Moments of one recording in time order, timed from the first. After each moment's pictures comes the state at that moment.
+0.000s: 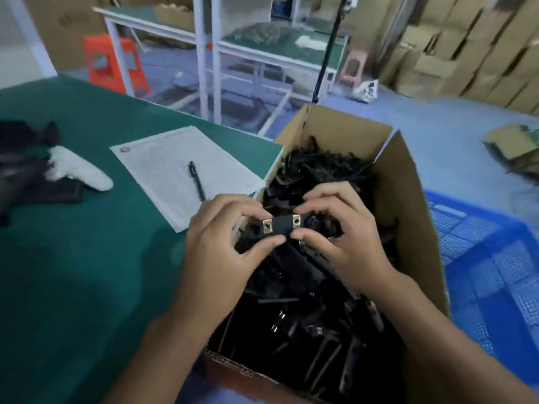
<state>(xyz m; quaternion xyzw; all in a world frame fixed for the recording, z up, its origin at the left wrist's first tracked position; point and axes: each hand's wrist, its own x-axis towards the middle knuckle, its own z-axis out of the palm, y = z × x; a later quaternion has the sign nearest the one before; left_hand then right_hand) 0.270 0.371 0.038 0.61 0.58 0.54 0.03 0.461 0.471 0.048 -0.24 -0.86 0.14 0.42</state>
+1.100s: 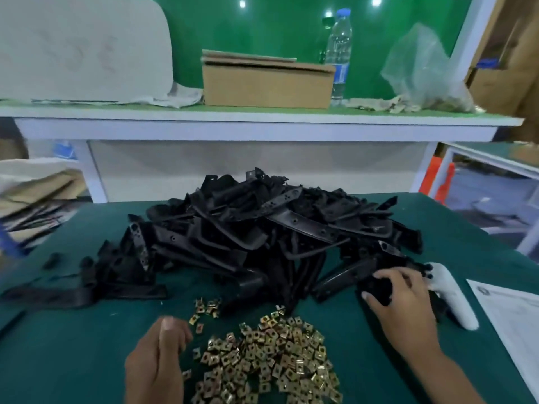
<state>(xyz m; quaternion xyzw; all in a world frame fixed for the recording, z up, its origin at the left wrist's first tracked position) 0.031 0.023 -0.042 0.01 0.76 0.56 -0.31 0.038 0.392 -0.011 -0.15 -0.93 0.18 0.28</state>
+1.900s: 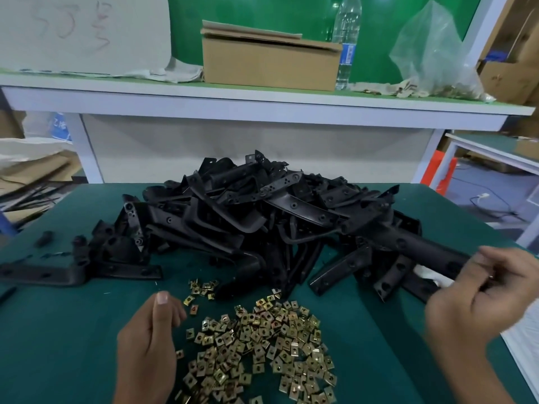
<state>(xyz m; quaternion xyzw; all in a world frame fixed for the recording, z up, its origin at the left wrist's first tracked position) 0.043 0.026 -0.019 0.03 0.76 0.59 -0.26 0.064 0.379 0.048 -0.04 -0.63 0.31 0.71</state>
